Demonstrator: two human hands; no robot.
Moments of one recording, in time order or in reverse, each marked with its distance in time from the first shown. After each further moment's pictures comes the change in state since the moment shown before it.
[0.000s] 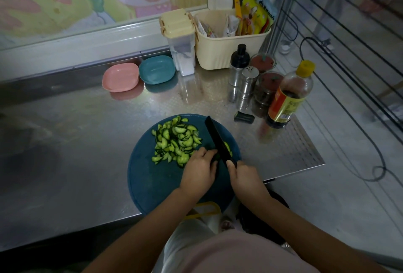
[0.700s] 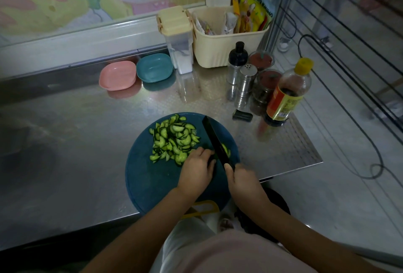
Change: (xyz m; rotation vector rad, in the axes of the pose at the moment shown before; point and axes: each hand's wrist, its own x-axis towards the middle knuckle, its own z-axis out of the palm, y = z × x) left_hand 0.000 -0.001 0.002 -0.018 0.038 0.010; right_hand -0.012 -0.001 0.004 0.058 0.023 0.016
